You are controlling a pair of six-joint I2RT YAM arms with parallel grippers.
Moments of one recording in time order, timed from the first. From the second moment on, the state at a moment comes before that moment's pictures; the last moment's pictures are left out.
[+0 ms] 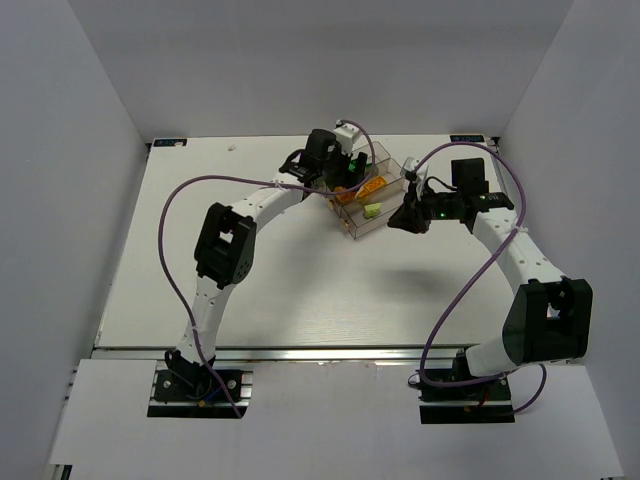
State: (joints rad) left arm -0.57 2.30 1.95 -0.14 0.17 -0.05; right arm 0.14 1.45 1.14 -0.53 -0.96 -0.61
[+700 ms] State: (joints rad) left arm -0.52 1.69 1.43 -0.23 -0.02 -0.31; right arm 0.14 1.45 1.14 -0.56 -1.07 -0.67
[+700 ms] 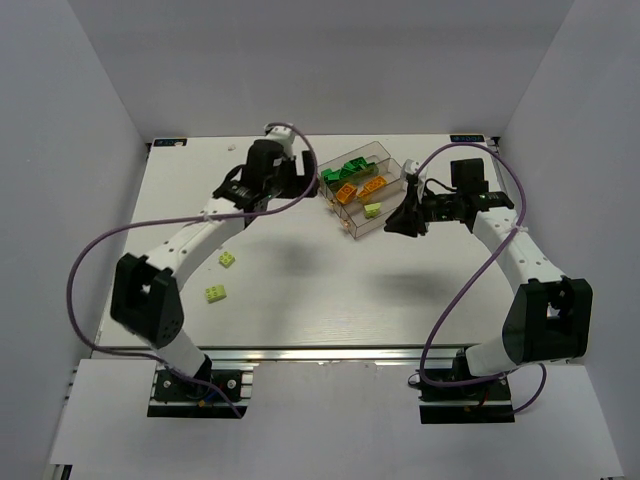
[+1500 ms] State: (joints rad) left arm -0.41 1.21 0.96 -0.63 -0.41 -0.95; right arm 0.34 1.47 1.17 -0.58 -0.82 -0.60
